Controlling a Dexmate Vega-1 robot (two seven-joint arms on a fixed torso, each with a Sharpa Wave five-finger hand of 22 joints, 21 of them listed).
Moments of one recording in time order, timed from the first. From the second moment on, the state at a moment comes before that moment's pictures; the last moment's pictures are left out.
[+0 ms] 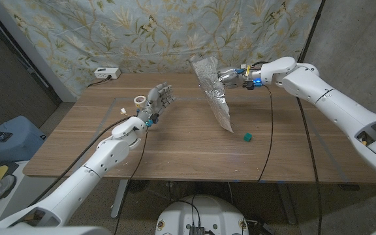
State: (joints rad) left arm 0.94 0.56 0.36 -1.65 -0.87 -0.01 0.03; left_hand 0.26 0.17 0.66 -0.02 0.18 0.11 0.09 0.18 0.18 0.05 0.11 0.22 0.20 -0.01 0.14 0.18 0.17 0.11 0.10 0.21 0.17; right arm -0.32 -0.70 -0.67 -1.49 0.51 -0.28 0.73; right_hand 1.12 -0.04 0.25 -0.15 0.18 0.83 -0.11 0.39 0.25 0.81 -0.08 0.45 0.39 0.71 -0.07 0.45 0.36 0.57 -0.05 0.24 0.18
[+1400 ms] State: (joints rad) left arm 0.98 0.50 0.36 -1.73 -0.94 0.02 0.11; left_hand 0.31 0.14 0.67 -0.09 0.21 0.14 0.10 0.19 0.18 0.09 0.14 0.23 0.20 0.05 0.17 0.19 0.17 0.15 0.13 0.21 0.17; right arm -0.29 -0.74 -0.66 -1.58 0.58 -0.68 0.48; right_hand 1.12 -0.04 0.25 -0.15 0.18 0.84 -0.09 0.39 0.25 0.83 -0.06 0.45 0.38 0.76 -0.08 0.45 0.35 0.62 -0.04 0.25 0.18
